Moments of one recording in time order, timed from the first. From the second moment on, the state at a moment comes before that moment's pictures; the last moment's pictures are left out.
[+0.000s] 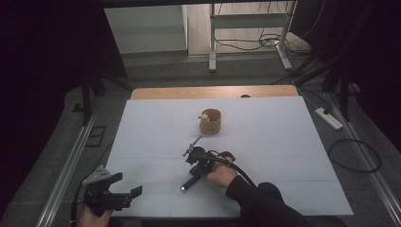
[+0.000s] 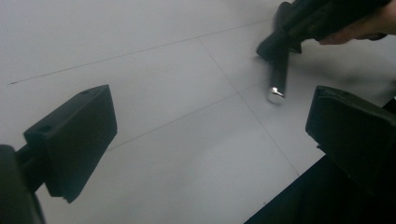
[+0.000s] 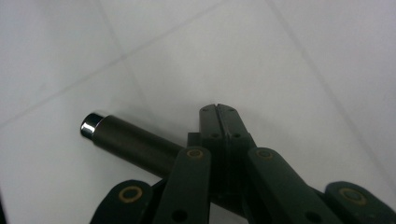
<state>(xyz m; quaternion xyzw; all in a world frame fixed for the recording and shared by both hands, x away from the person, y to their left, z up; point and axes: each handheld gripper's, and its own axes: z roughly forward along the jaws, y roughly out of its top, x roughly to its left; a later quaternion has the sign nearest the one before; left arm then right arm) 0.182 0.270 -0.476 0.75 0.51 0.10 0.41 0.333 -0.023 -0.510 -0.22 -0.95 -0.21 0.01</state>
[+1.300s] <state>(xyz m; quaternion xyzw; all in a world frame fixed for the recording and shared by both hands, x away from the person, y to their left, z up) 0.184 0.270 -0.476 0.75 0.51 0.10 0.41 0.288 -0.176 -0.501 -0.29 -0.94 -0.19 0.01</state>
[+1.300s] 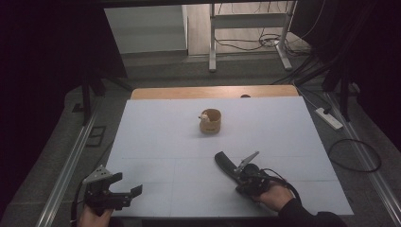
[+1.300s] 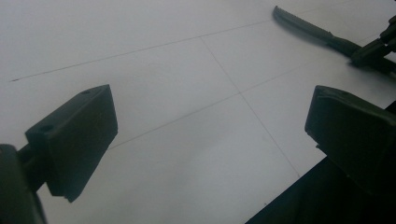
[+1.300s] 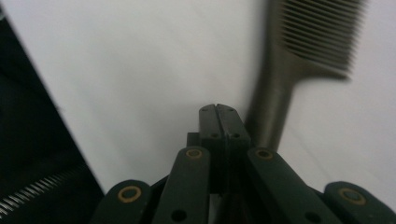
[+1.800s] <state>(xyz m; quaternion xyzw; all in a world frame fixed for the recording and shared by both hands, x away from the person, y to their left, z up) 0.183 0.271 -0.476 0.75 0.51 0.10 0.41 0.297 -0.210 -0.493 -0.30 -0.93 -0.22 -0.01</state>
